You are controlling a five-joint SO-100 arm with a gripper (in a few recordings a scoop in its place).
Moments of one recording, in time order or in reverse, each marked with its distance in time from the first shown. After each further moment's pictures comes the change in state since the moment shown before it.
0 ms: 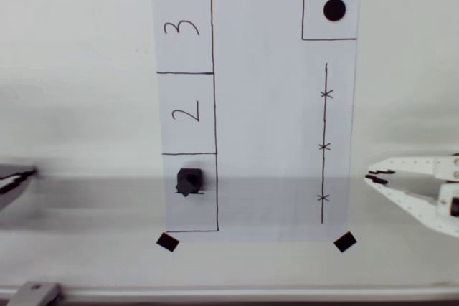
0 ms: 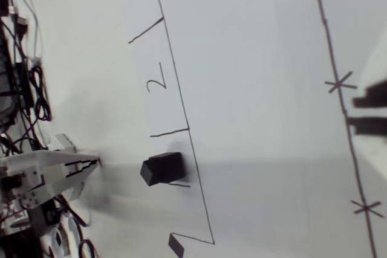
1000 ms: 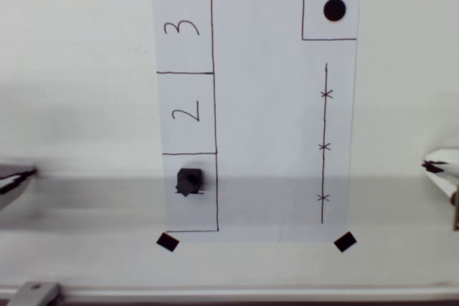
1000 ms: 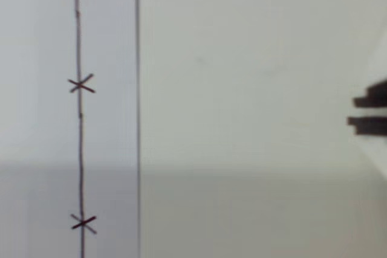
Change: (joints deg) arm -1.8 11.0 0.0 42.5 -10.9
